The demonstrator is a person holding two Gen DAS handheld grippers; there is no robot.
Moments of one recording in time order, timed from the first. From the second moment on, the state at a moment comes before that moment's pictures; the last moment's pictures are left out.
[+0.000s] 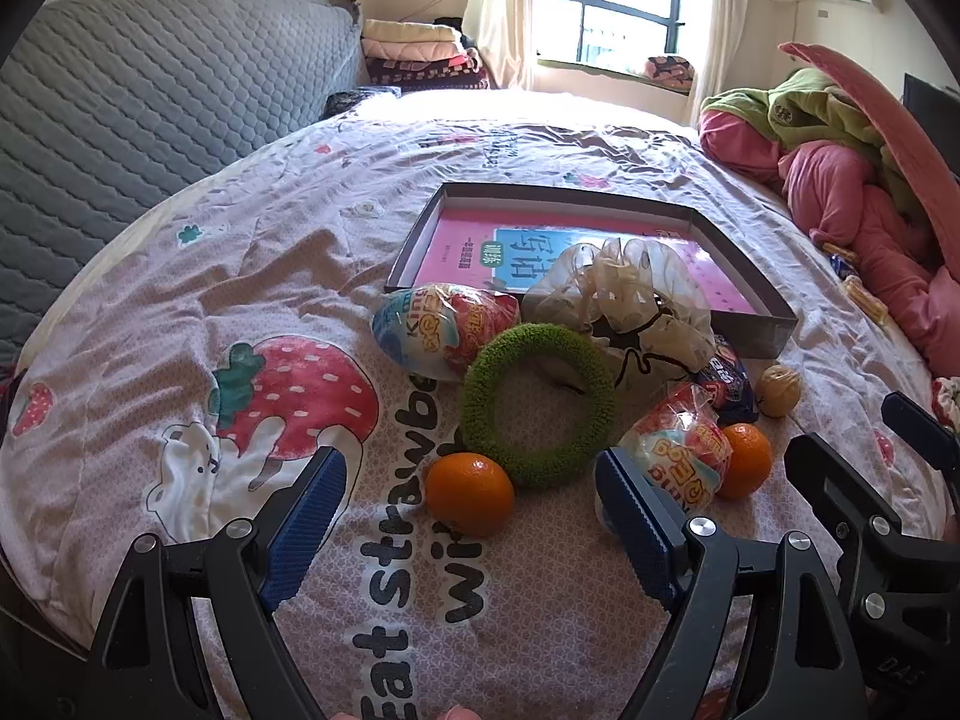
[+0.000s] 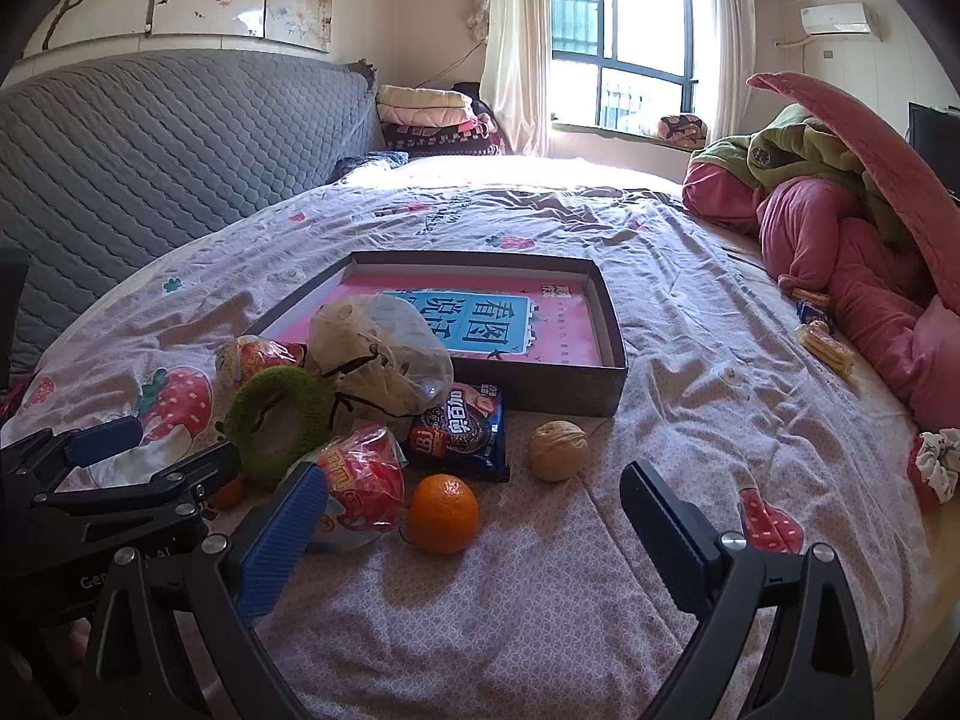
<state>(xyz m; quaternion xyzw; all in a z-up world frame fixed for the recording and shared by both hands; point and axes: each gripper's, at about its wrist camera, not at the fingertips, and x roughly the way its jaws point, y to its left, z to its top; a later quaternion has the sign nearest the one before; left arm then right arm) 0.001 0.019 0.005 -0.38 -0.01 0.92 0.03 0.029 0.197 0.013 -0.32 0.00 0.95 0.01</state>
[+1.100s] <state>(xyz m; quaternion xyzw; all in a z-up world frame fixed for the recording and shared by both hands) -0.002 -0.004 -0.008 -0.41 -0.03 0.91 0.06 0.029 0.200 -0.001 -0.35 -0.01 0.94 -0.02</state>
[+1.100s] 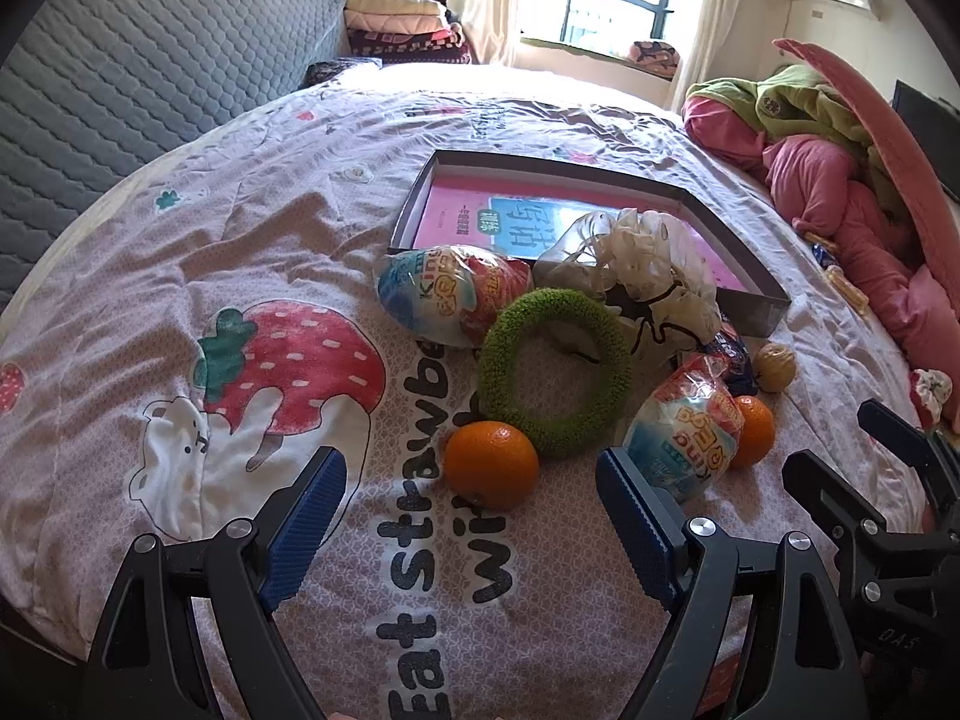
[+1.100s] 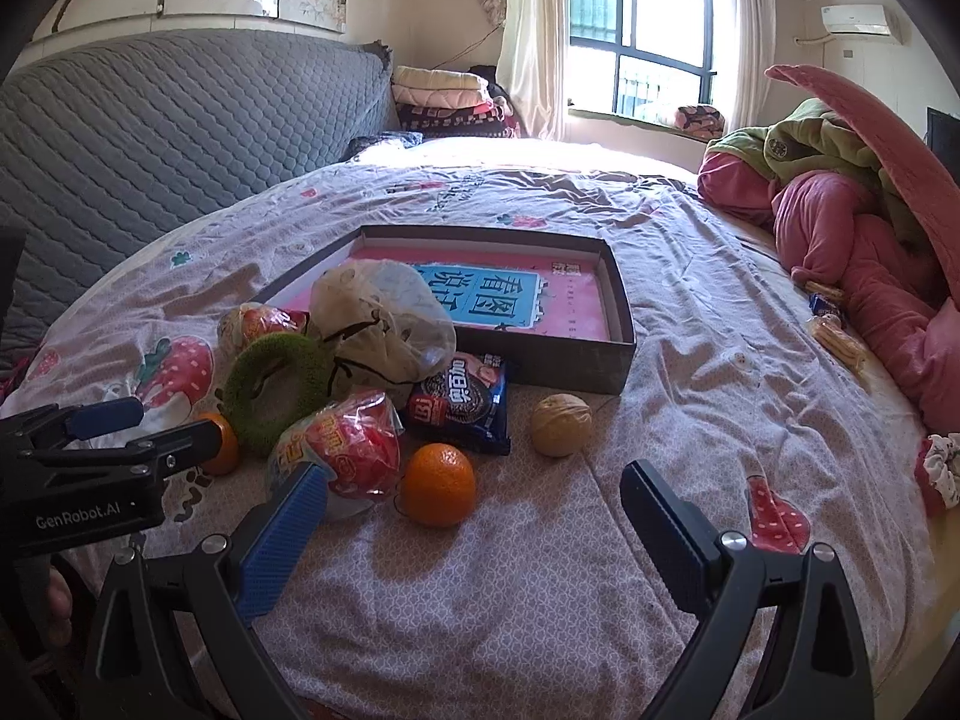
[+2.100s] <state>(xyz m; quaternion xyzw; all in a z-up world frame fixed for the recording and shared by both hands) -0.023 0.000 -0.034 -0.44 -0.01 0.90 0.06 -0.006 0.194 -0.042 -0.41 -0.02 0.91 0.00</state>
